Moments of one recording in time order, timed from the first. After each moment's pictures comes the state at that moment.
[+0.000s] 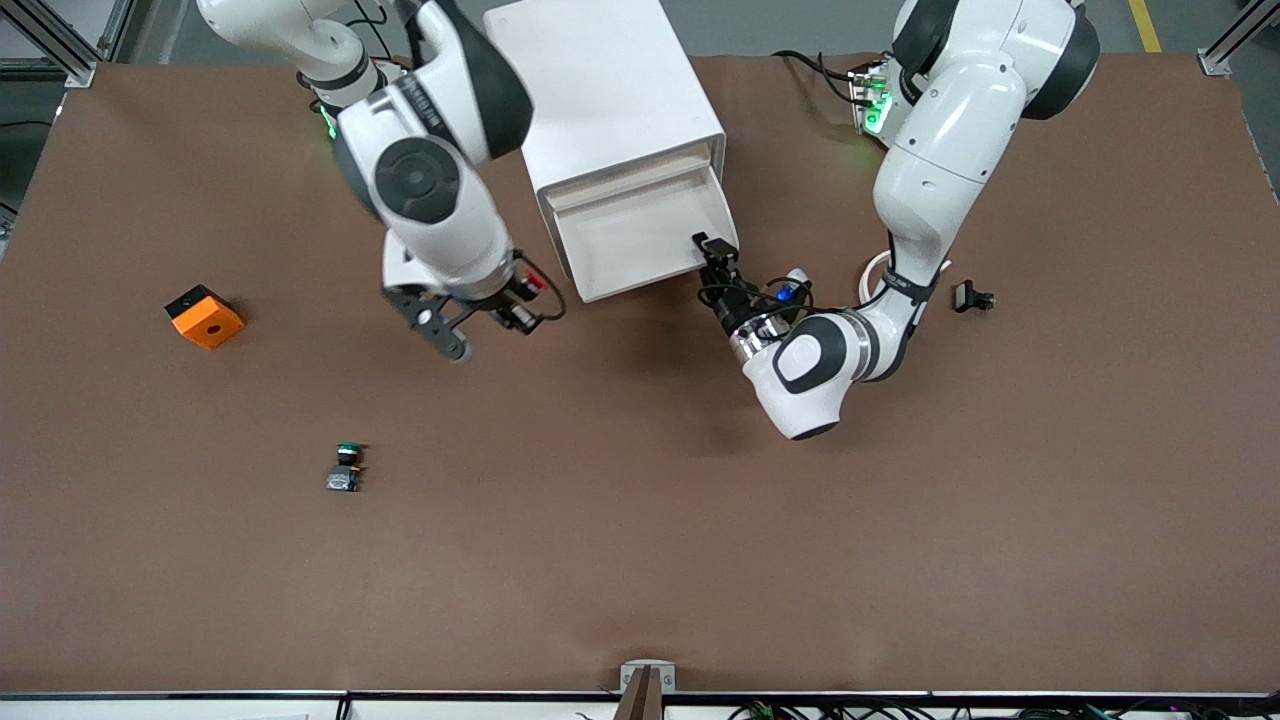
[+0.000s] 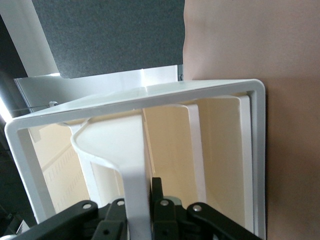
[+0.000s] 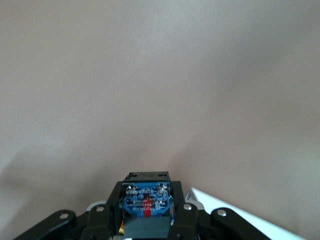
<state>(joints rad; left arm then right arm) -0.39 0.90 -0.10 -1.48 -0.93 1.26 -2.08 0.65 0.31 -0.05 -1.61 0.07 1.81 1.37</state>
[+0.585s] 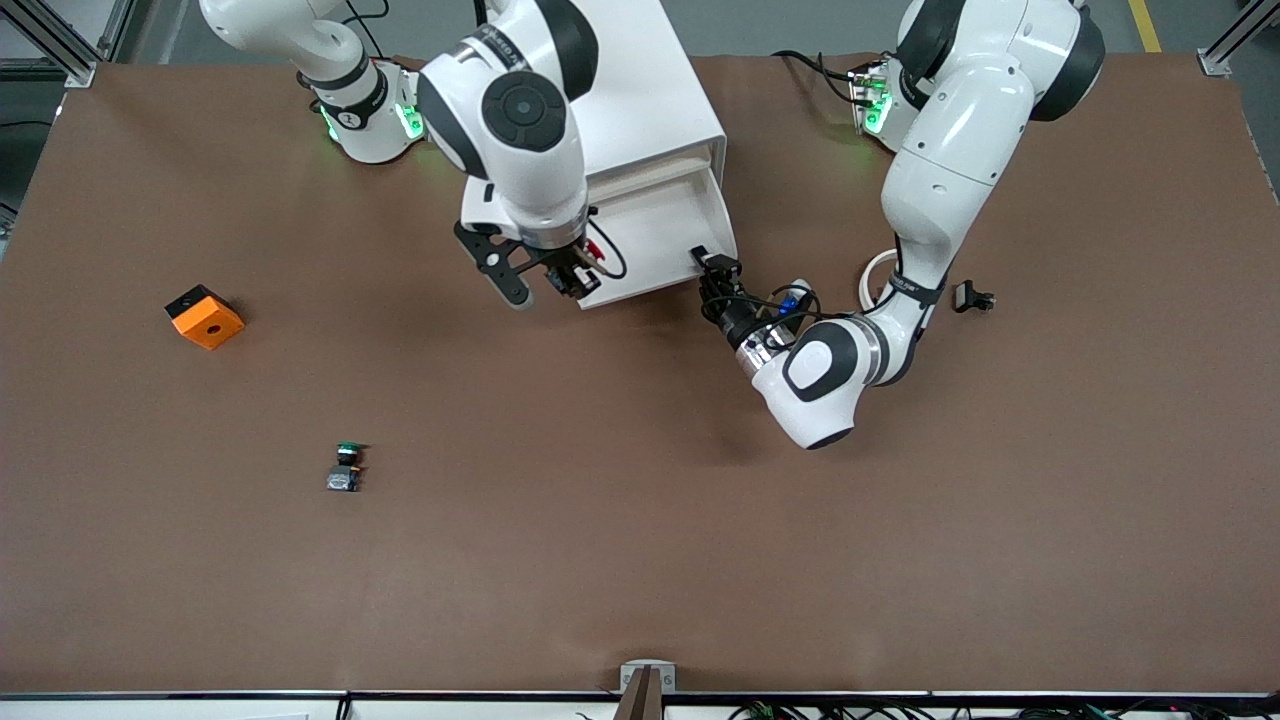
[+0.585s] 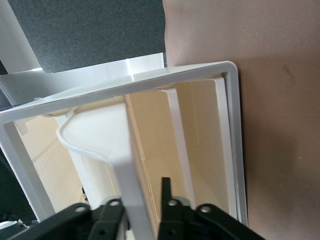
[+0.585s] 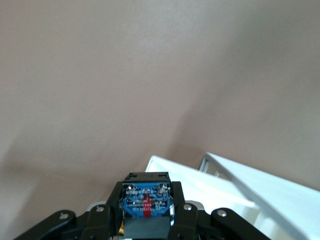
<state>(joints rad) -0.38 0.91 -0.10 -1.47 -0.93 1.32 -2.03 0.79 0.31 -0.05 -1.61 0.04 1.86 1.64</state>
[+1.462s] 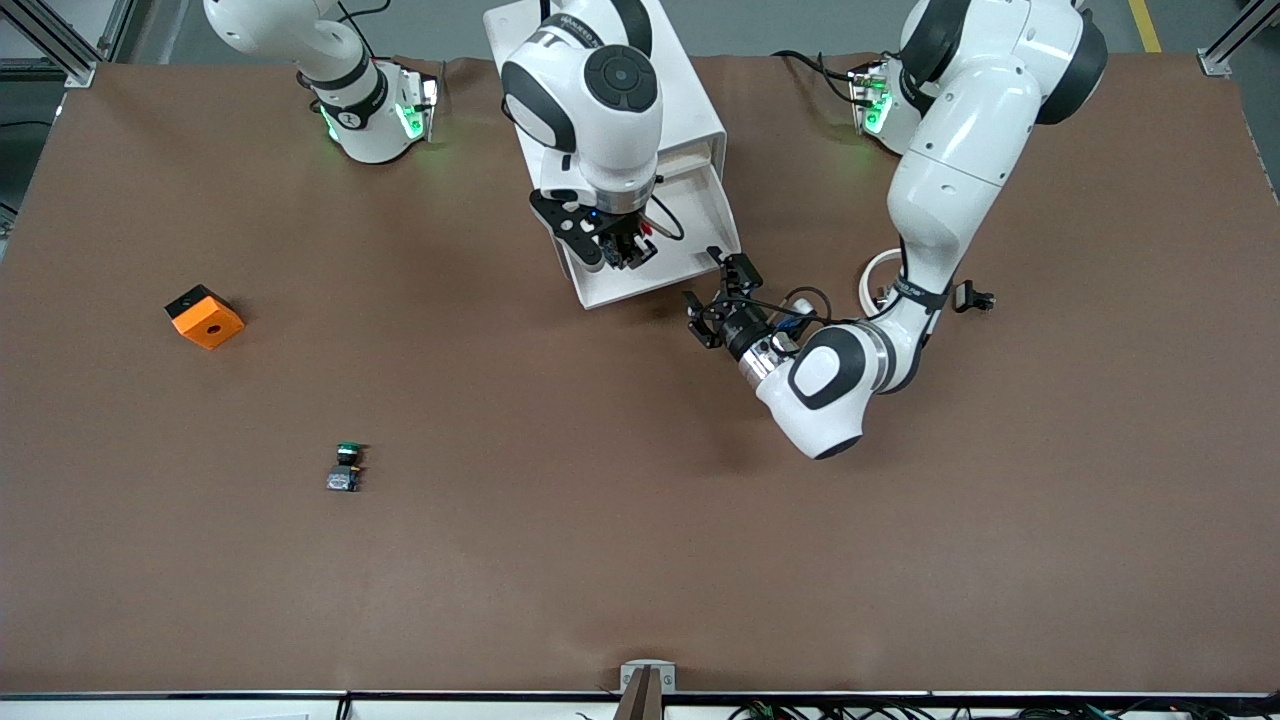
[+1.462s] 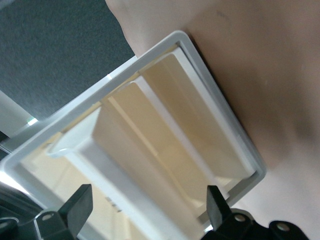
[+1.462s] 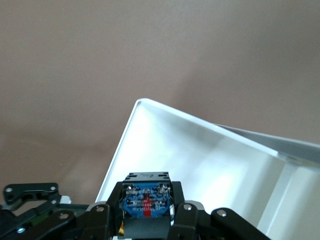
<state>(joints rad) -0.34 0.91 -0.13 -1.41 -0.93 1.31 -1.61 0.94 0.34 -0.05 -1.69 0.00 1.97 1.74</state>
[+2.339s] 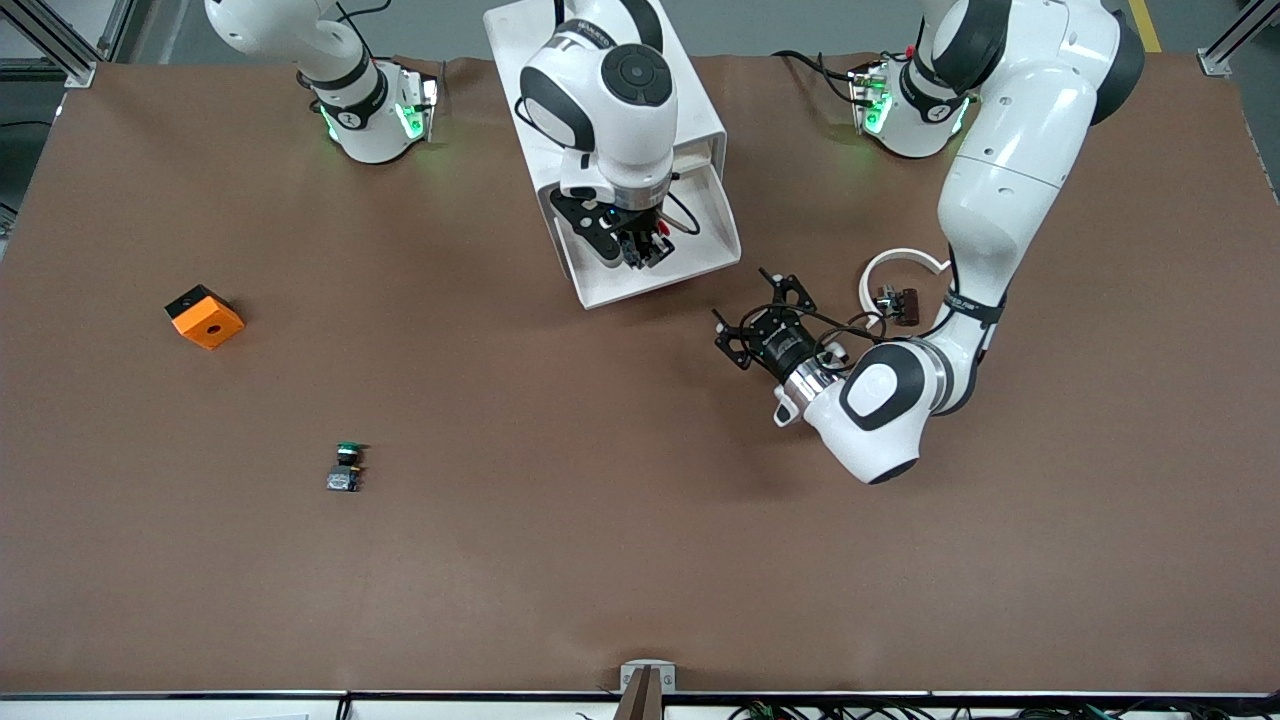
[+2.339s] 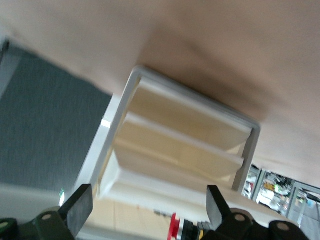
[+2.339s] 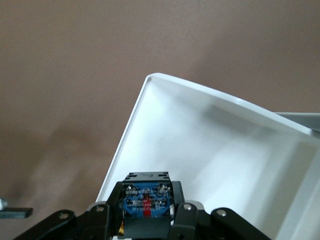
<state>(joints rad) -0.22 0.90 -0.16 -1.35 -0.75 1.33 -1.06 0.97 0.38 -0.05 -1.70 0.00 2.05 1.78</state>
